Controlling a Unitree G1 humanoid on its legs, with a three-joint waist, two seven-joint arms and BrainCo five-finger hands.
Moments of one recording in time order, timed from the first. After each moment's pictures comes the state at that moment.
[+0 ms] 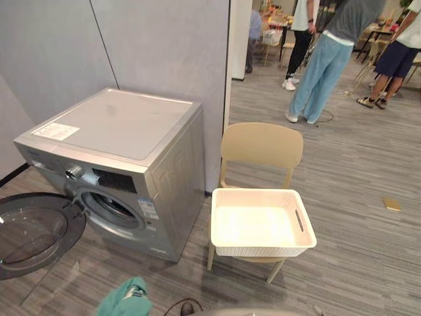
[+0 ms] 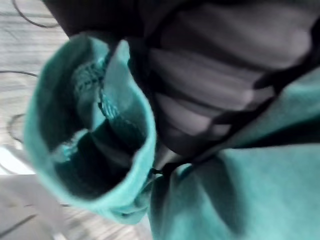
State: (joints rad) left arm 0.31 -0.08 0.60 0.94 -0.22 -0.11 0.13; right arm 0.30 0.06 -0.65 0.94 0.39 -0.10 -0.08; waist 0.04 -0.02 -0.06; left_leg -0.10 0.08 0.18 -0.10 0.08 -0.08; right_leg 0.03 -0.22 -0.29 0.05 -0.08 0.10
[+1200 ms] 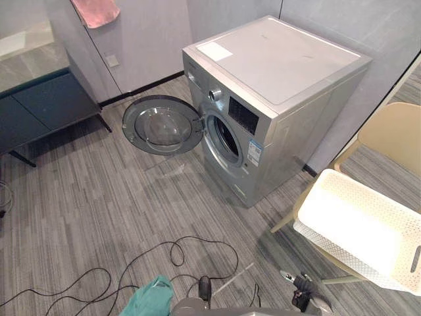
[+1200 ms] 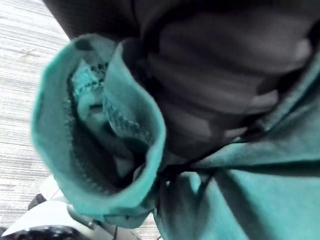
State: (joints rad) left arm 0.24 0.00 0.40 1.07 -0.19 -0.08 0.07; right arm 0.03 -0.06 -0.36 1.08 0.16 -0.05 -0.02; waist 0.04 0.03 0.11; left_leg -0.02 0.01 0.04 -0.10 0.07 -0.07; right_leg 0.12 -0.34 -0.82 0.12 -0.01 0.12
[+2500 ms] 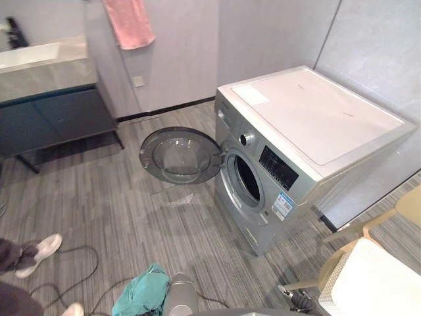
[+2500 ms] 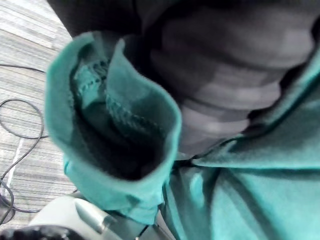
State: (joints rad) left arm 0.20 -0.04 0.52 0.99 -0.11 -0.06 0.07; right arm 0.12 0.01 -0.38 1.01 0.19 -0.05 0.00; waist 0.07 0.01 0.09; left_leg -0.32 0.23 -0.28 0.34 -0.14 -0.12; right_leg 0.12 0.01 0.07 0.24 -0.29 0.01
